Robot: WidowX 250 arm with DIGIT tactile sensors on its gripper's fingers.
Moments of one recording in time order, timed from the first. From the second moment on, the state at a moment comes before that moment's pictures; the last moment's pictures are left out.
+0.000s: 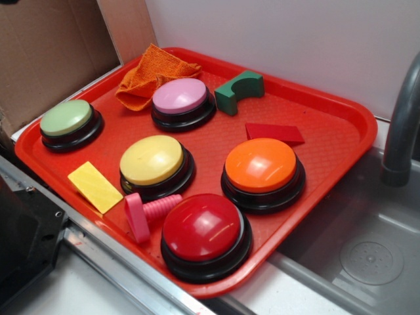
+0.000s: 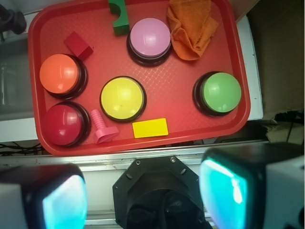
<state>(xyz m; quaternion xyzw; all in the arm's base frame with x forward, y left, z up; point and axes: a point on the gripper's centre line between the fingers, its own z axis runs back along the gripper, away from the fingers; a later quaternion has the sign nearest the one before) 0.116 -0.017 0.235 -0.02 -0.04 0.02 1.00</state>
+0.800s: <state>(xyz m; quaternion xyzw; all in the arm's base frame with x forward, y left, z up) 0.155 0.009 0.190 -0.01 -0.04 0.16 0.99</state>
